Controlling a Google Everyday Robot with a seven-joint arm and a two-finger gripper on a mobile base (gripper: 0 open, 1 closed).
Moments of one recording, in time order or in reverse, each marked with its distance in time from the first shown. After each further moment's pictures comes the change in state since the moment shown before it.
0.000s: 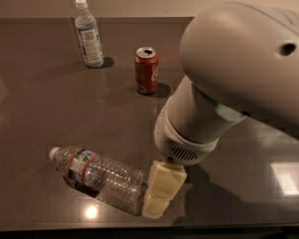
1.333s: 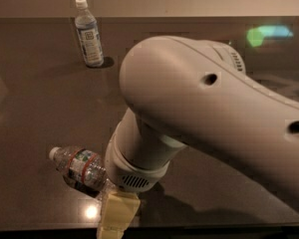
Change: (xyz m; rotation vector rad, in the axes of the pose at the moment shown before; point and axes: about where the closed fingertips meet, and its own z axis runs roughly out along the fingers) arm -0.066 0.058 0.037 -0.125 -0.090 -0.097
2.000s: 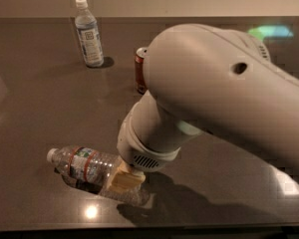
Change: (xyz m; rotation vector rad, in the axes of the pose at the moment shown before) arm 0.005 -0.038 -0.019 0.124 -0.047 0.056
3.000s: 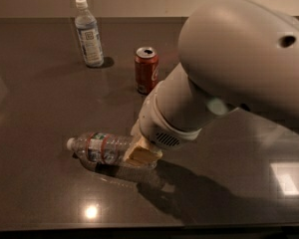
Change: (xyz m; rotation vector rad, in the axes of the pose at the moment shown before) arm 0.014 -0.038 -0.027 0.081 -0.028 0.034
